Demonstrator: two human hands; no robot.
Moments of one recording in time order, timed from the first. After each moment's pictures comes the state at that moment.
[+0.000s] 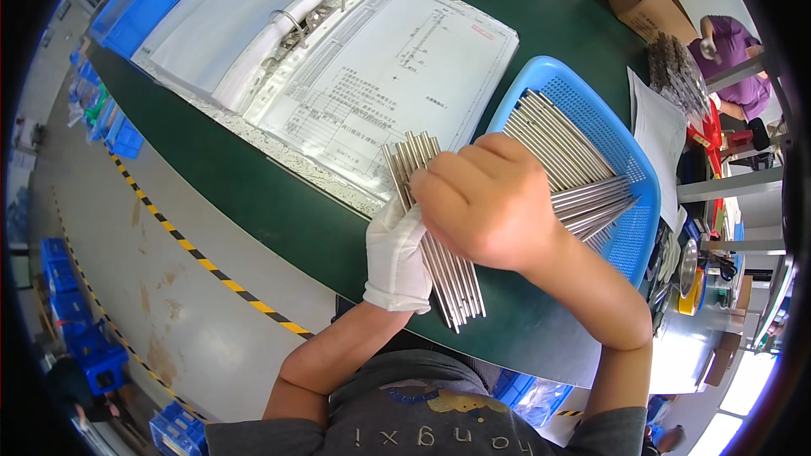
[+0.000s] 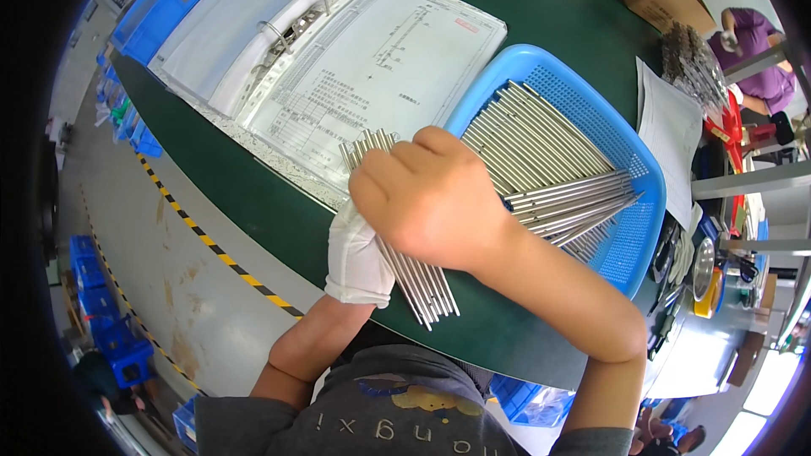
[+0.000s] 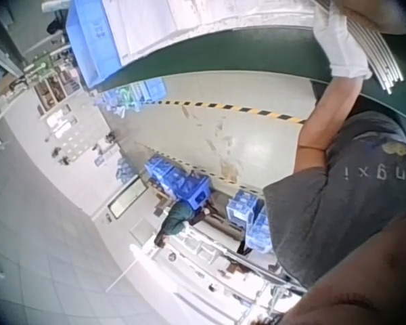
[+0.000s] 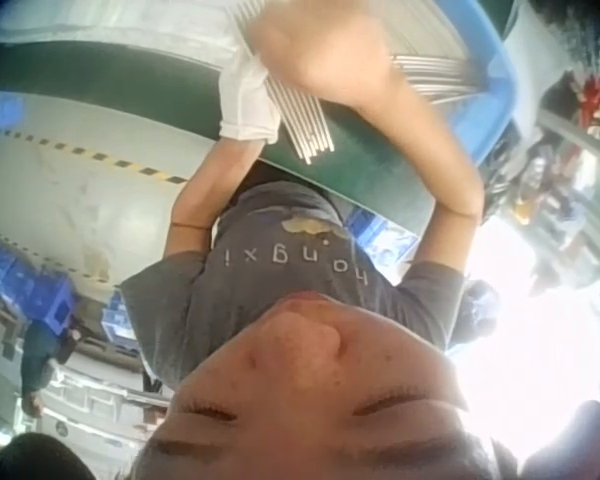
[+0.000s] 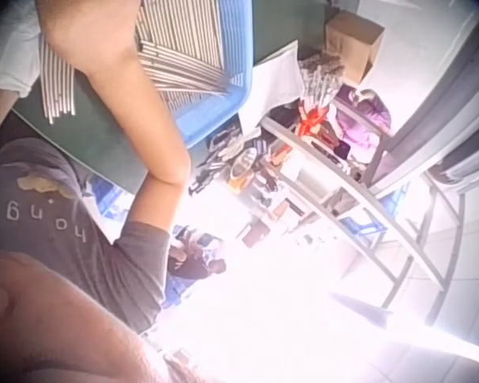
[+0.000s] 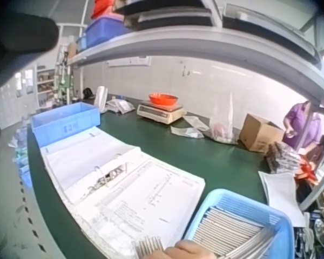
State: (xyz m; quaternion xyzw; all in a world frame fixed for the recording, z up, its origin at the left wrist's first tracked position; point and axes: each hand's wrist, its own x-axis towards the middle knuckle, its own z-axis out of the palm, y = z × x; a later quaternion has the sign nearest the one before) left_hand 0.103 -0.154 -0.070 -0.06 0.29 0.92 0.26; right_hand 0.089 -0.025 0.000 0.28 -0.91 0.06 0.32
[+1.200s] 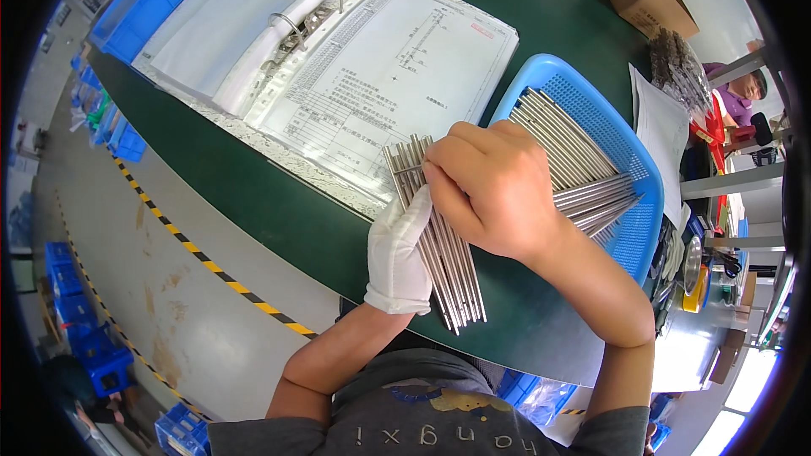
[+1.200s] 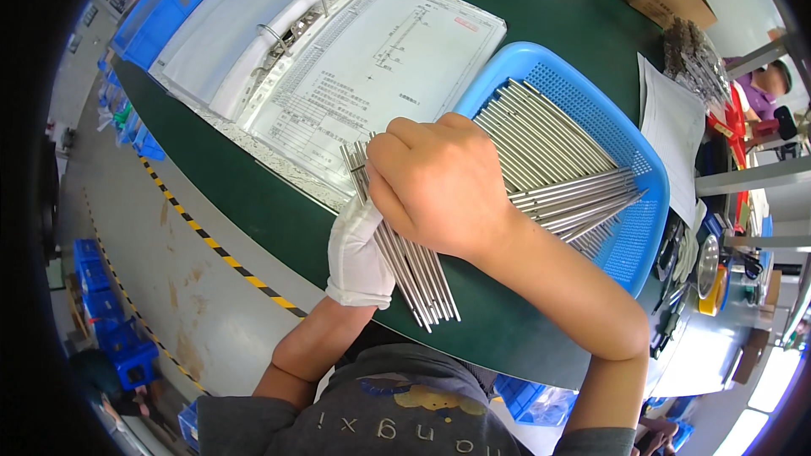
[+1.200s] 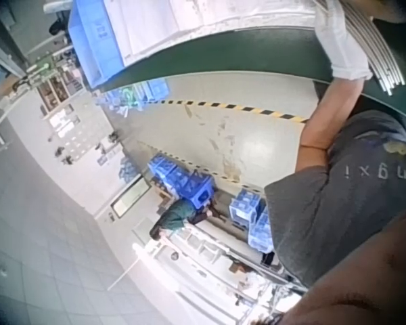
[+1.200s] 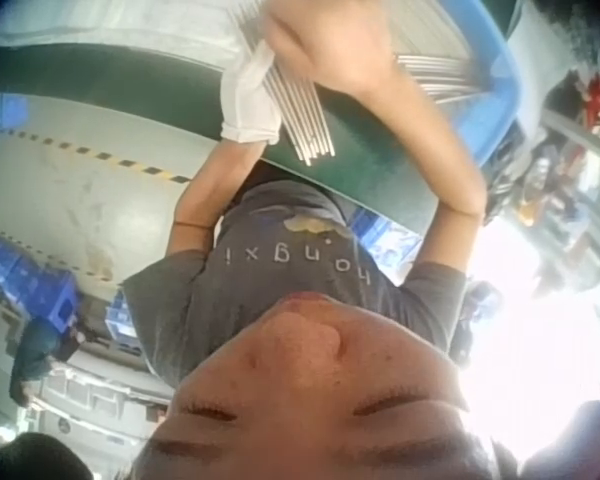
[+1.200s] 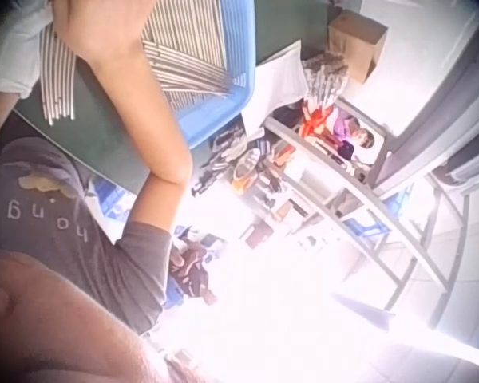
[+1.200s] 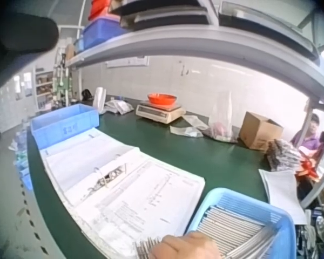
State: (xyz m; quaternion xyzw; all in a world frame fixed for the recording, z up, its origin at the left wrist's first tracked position) left_hand 0.097 -0.151 -0.054 -0.09 0.35 0.89 0.27; right_hand 0.086 -0.021 0.007 0.16 -0.94 0.17 0.24
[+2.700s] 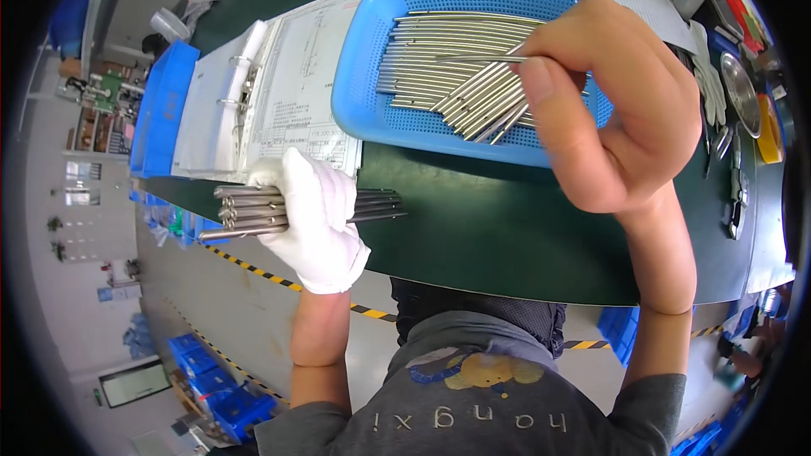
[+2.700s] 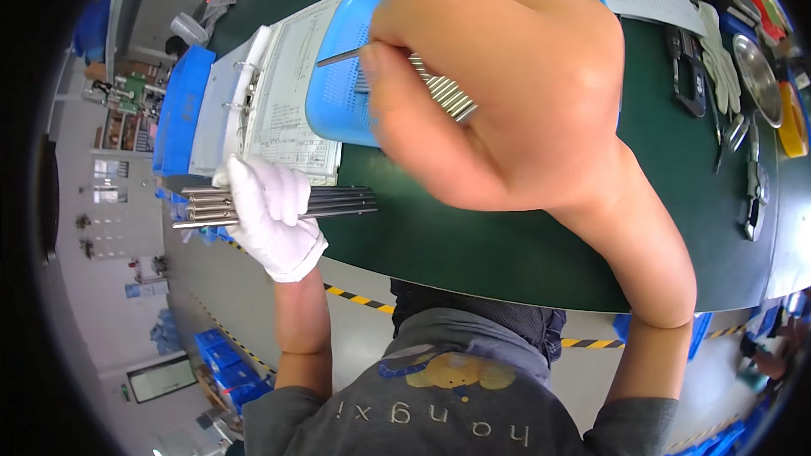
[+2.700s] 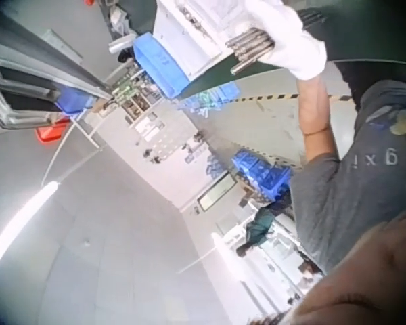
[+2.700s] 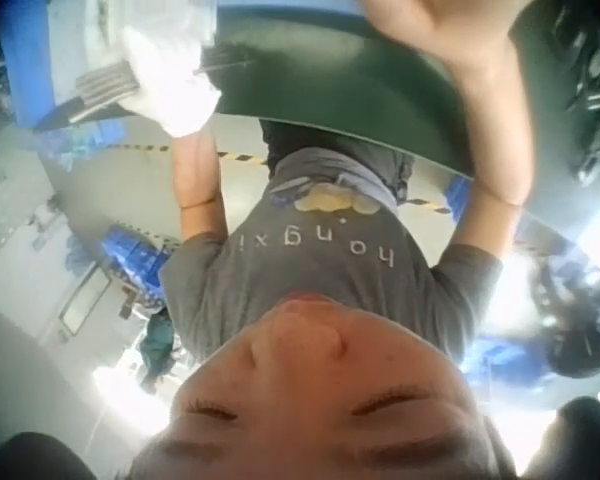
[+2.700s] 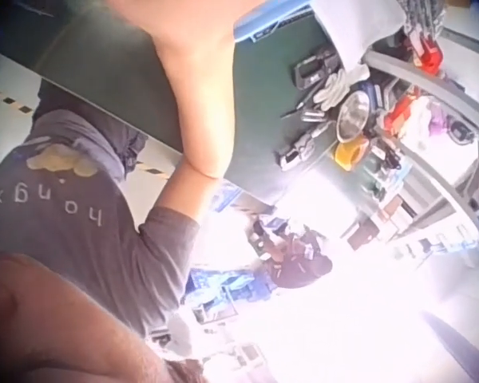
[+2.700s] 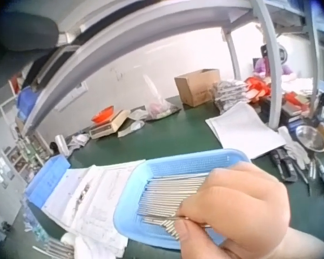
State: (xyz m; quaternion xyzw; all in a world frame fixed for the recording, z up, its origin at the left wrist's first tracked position) left_hand 0.124 -0.137 0.013 0.29 0.52 0.80 0.09; right_hand 0.245 0.073 0.044 0.09 -0.82 0.20 0.52
